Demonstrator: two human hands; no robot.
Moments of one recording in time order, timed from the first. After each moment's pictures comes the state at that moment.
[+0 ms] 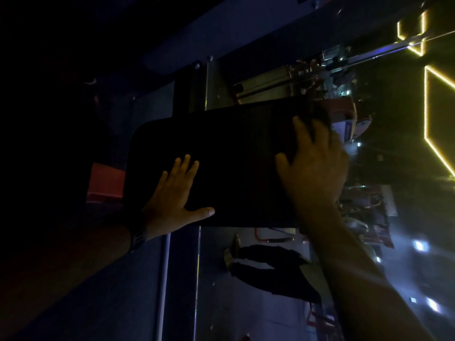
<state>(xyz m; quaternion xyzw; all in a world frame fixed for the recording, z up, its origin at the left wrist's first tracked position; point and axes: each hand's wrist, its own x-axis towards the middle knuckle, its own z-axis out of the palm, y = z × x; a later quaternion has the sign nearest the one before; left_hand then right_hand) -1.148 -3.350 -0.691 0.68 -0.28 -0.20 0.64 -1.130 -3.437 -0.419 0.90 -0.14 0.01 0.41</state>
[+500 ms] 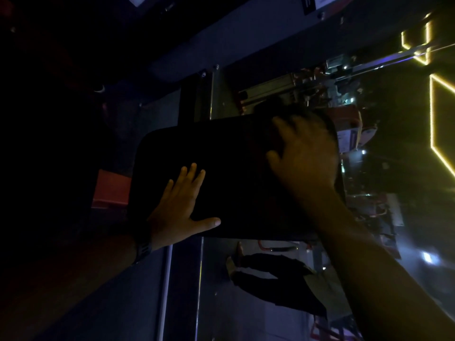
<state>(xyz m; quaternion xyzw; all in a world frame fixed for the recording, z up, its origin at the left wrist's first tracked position) -1.146 -3.351 -0.692 0.68 -0.29 -0.21 0.65 -1.088 -3.441 -0.424 0.89 -0.08 -0.08 0.43</state>
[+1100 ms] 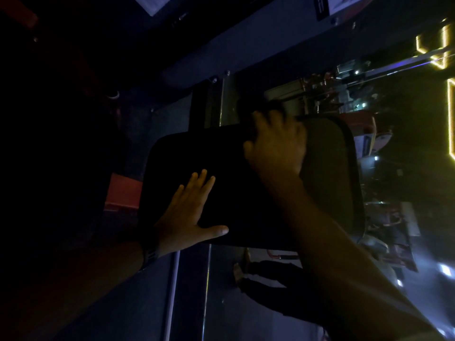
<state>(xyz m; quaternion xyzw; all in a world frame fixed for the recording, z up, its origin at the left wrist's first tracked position) -1.146 -3.350 -0.703 0.66 -0.29 -0.20 0.66 -1.042 -3.420 -0.489 0.89 -0.10 -0.11 0.43</state>
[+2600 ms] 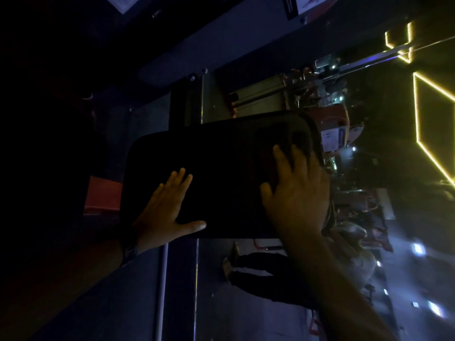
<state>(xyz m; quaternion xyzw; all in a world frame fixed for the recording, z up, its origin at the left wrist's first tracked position) -1.146 -3.350 -0.708 0.66 -0.30 -0.19 0.66 -1.156 -3.434 -0.431 0.91 -0.13 0.01 0.40</state>
